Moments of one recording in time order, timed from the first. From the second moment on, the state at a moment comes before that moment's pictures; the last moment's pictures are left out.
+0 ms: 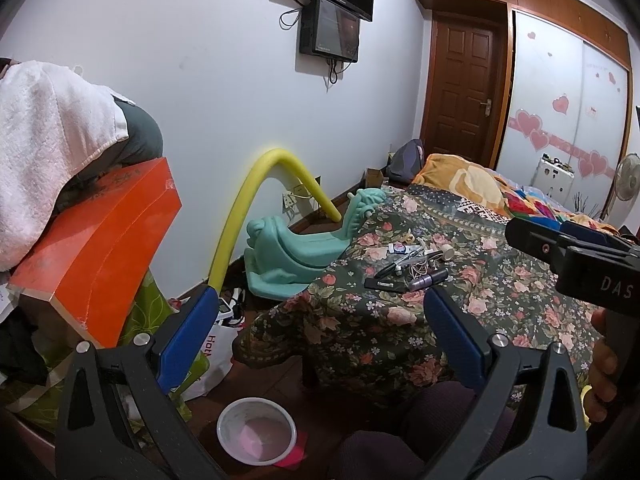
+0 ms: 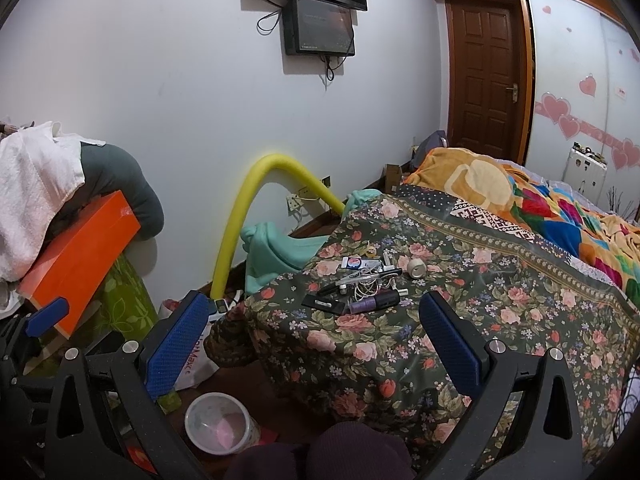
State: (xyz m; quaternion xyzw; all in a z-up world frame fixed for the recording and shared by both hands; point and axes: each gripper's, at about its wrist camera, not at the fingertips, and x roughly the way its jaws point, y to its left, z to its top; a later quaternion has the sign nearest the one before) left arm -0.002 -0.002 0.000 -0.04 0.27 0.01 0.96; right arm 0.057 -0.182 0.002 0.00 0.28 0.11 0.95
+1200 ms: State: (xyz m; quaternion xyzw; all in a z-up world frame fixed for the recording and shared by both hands) left arm -0.002 -0.009 0.005 -0.03 0.26 0.01 0.96; right arm 0.057 -0.183 0.008 0.00 0.28 0.11 0.95
